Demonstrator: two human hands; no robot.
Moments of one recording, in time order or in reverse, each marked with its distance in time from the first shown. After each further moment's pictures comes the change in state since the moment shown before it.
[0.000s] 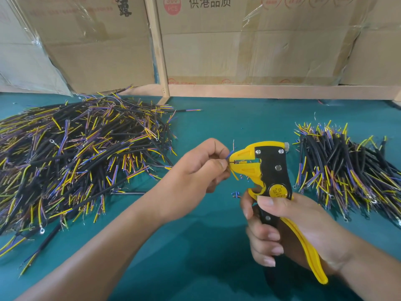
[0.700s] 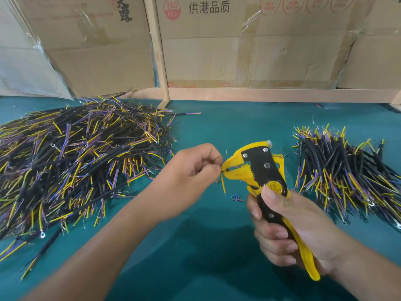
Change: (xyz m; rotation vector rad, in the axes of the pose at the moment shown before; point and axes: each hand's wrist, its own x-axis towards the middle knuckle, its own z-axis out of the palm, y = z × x) left_hand -0.001 0.004 -0.012 0.371 0.090 0.076; right_hand 0.000 -0.007 -0.002 0.003 0.229 0.055
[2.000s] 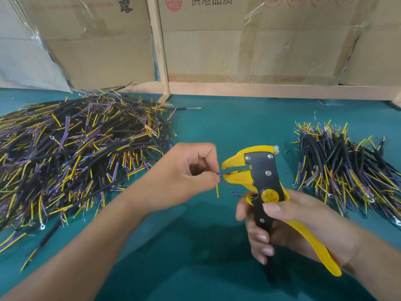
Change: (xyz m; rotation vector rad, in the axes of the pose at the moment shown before) left_hand -0.004 -0.003 -0.013 -0.090 -0.165 0.010; right_hand -0.005 0.000 -0.016 -0.360 -0.030 0.029
